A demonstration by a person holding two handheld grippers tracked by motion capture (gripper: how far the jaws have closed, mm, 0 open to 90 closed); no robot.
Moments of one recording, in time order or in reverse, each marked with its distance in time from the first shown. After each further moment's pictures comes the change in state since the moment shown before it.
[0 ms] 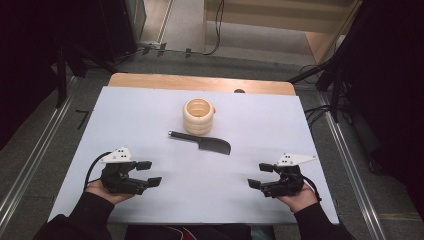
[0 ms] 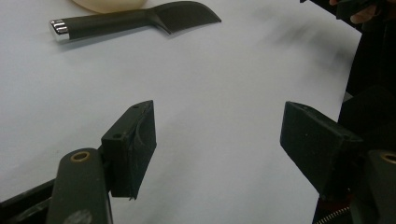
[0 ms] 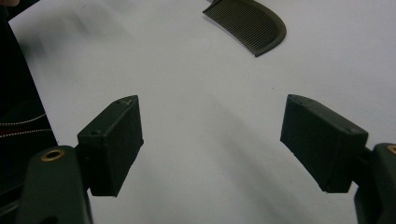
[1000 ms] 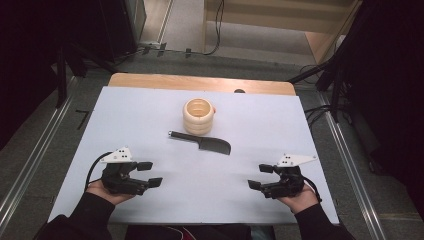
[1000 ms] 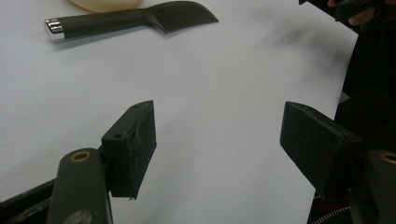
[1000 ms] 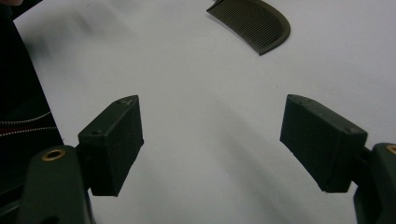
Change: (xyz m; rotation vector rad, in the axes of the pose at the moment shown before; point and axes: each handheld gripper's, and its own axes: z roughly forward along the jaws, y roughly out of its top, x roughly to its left) left arm -0.002 0.001 0.000 0.001 -0.008 -0.007; right arm 0.002 -0.001 -0.001 0.005 0.008 -0.001
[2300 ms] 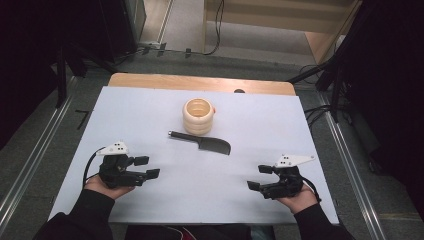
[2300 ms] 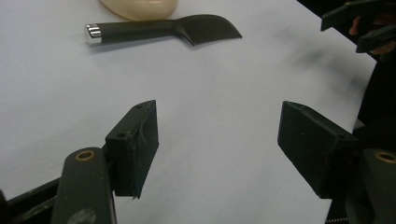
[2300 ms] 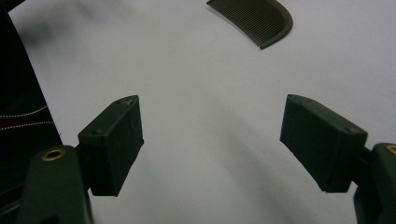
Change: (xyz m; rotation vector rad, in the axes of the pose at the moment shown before) left arm 0.012 0.008 -0.003 -0.027 0.060 -0.091; right arm 0.000 0.000 0.003 0.023 -0.005 -0.006
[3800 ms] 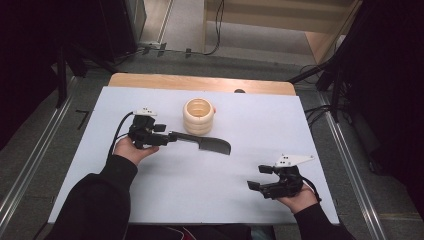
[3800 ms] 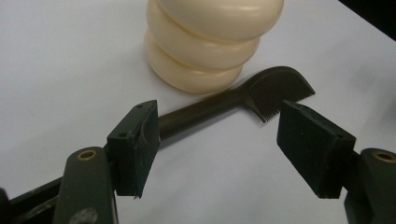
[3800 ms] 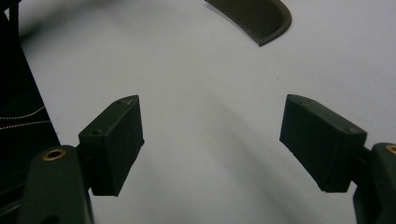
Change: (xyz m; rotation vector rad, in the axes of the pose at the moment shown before) left arm 0.046 0.082 0.077 0.050 0.107 0.003; right arm -0.001 0.000 0.001 0.010 -0.006 0.004
